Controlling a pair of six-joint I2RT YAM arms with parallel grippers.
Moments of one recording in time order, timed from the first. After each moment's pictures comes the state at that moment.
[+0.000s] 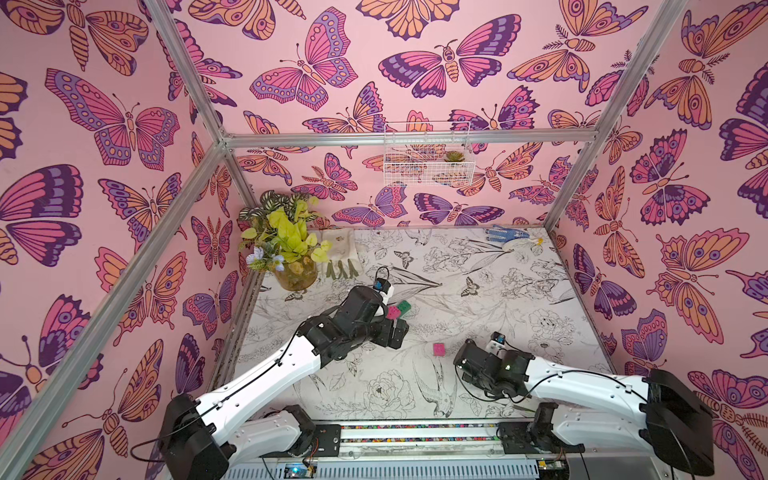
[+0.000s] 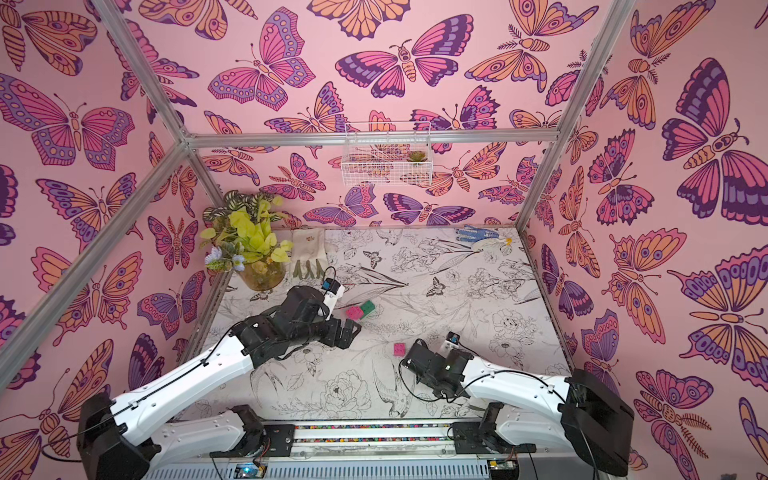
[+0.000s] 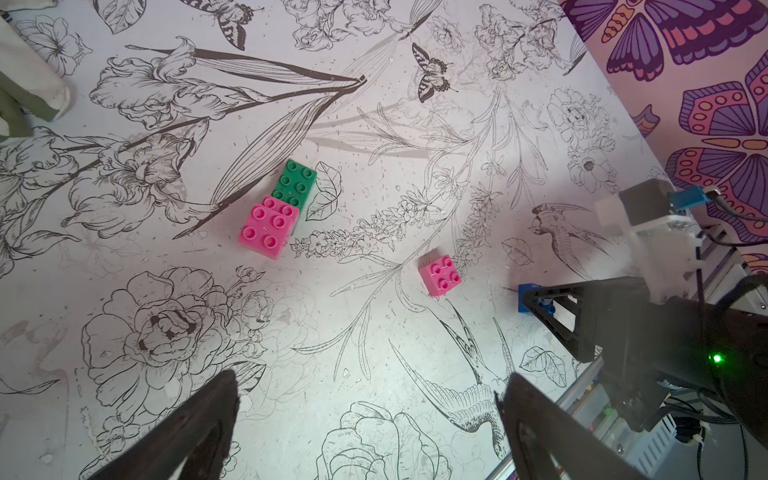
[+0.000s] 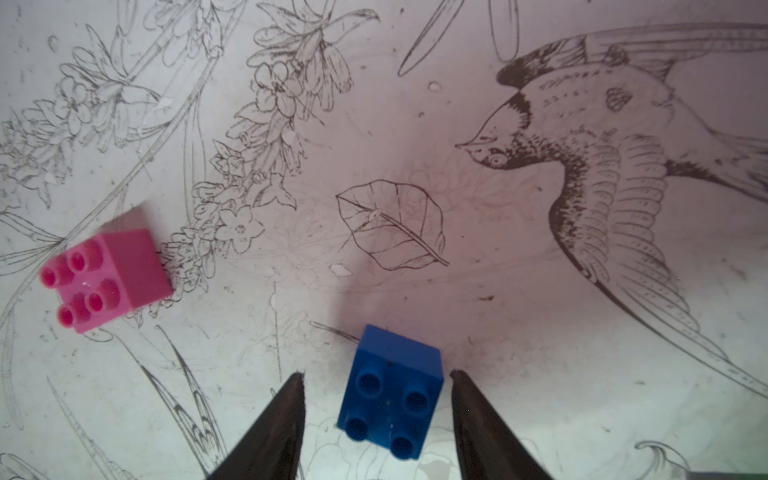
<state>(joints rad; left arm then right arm) -0.76 1.12 0.92 -0.57 0.04 -0.37 1.01 1.16 0.54 -0.71 0.33 1.43</state>
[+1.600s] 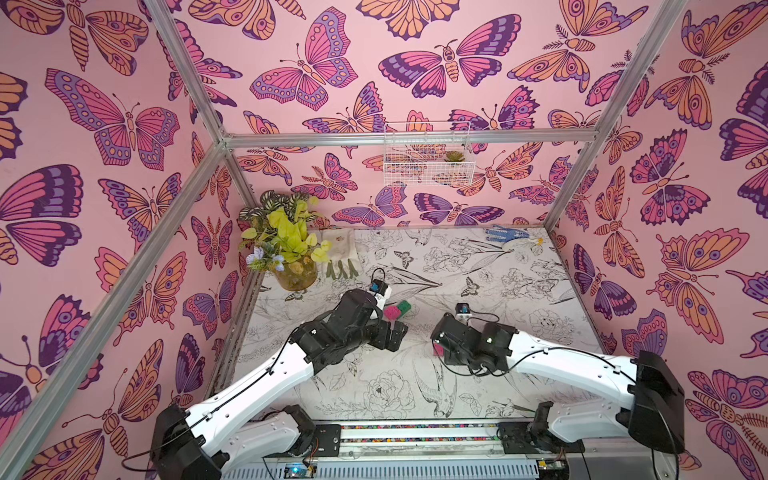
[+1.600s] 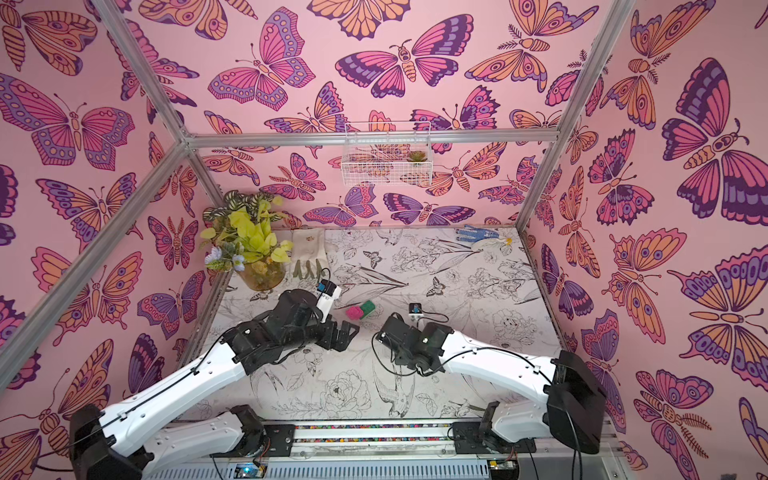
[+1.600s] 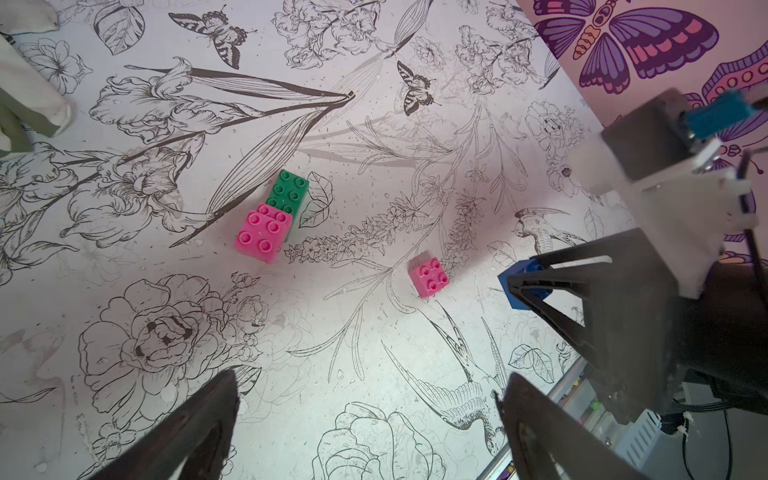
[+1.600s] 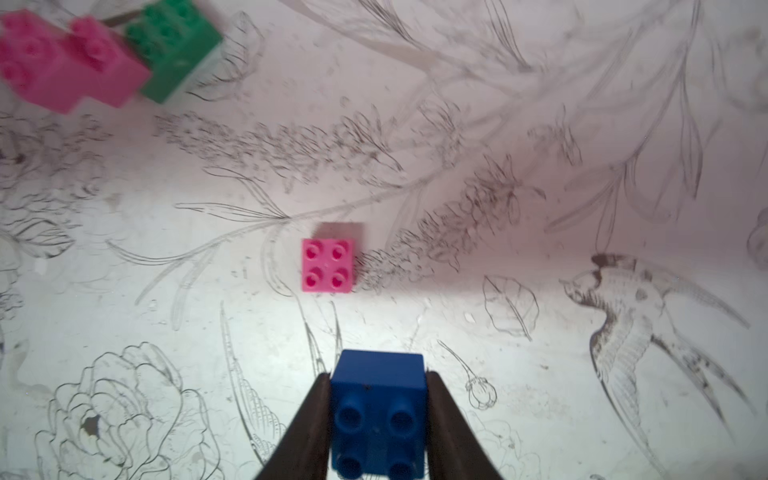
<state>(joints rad) -0.76 1.06 0.88 -0.54 0.05 -0.36 1.03 1.37 0.99 -0.89 0.37 0.93</state>
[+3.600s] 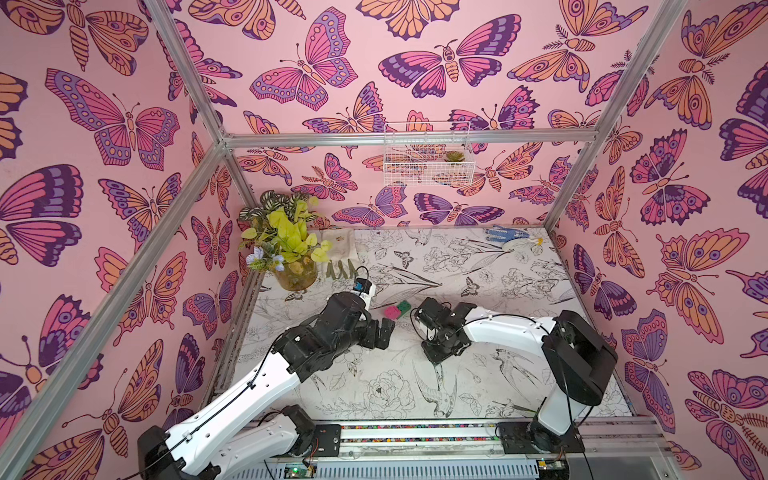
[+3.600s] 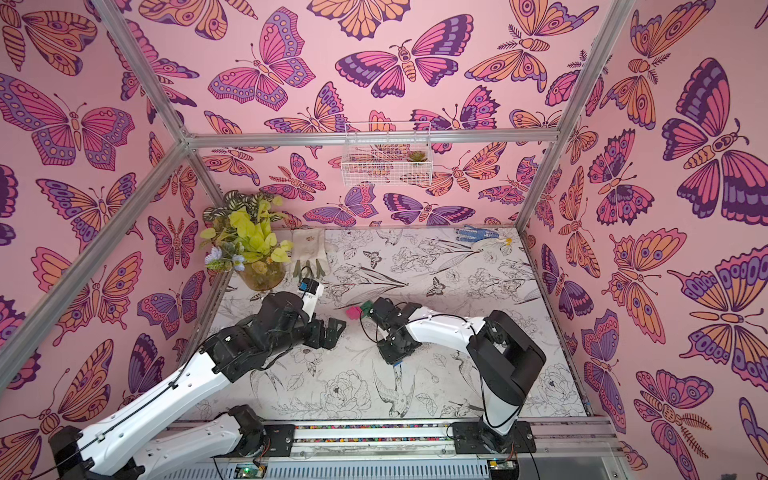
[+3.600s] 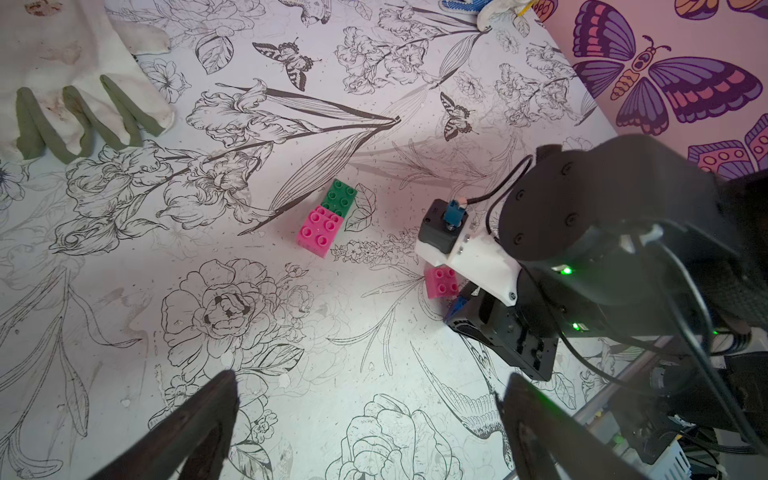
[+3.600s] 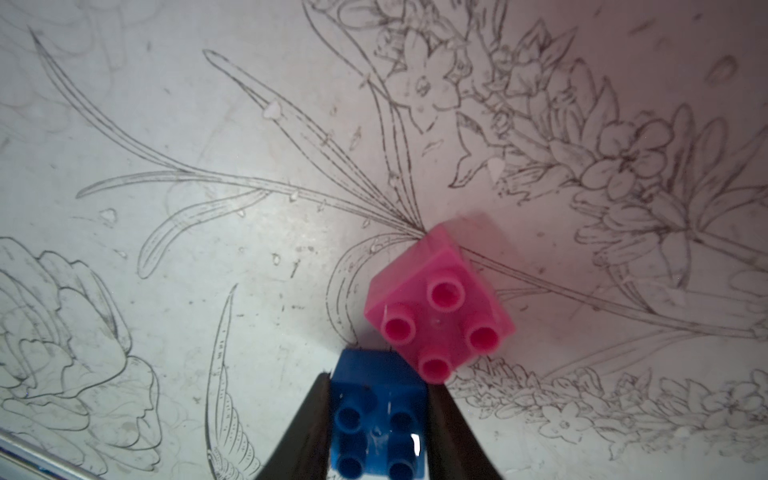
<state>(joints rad) -0.74 0.96 0.90 -0.64 -0.06 -0.40 0.86 1.72 1.05 -0.72 -0.05 0.33</state>
